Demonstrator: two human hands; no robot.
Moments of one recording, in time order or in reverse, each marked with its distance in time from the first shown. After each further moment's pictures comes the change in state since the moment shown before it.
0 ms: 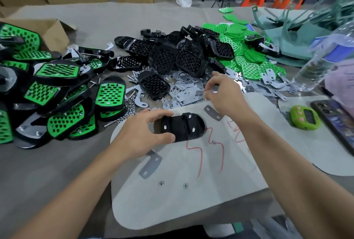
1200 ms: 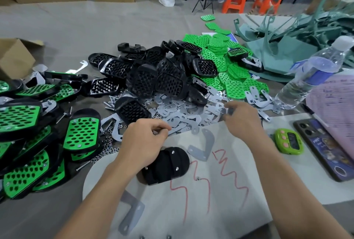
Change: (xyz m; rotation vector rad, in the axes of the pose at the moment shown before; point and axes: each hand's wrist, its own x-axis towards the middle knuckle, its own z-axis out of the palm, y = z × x) left_hand 0.081 0.040 0.024 0.015 0.160 -0.123; right_hand 0.025 0.063 -0.047 -0.227 0.030 0.298
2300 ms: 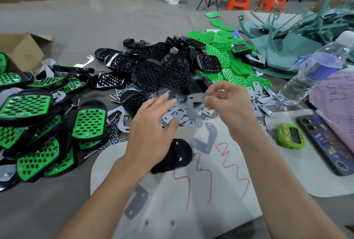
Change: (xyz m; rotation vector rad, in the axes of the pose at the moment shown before) left_hand -0.025 0.025 -0.008 0.028 0.186 0.249; right_hand -0.050 -0.068 -0.023 0.903 -0.091 -0.166
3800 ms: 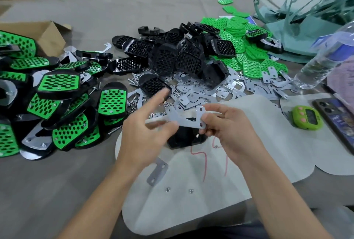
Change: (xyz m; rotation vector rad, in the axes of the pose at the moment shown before) left_hand -0.057 -0.013 -0.046 -0.457 -0.005 -0.125; right_hand -0.087 0.020 0.034 0.221 -0.135 0.296
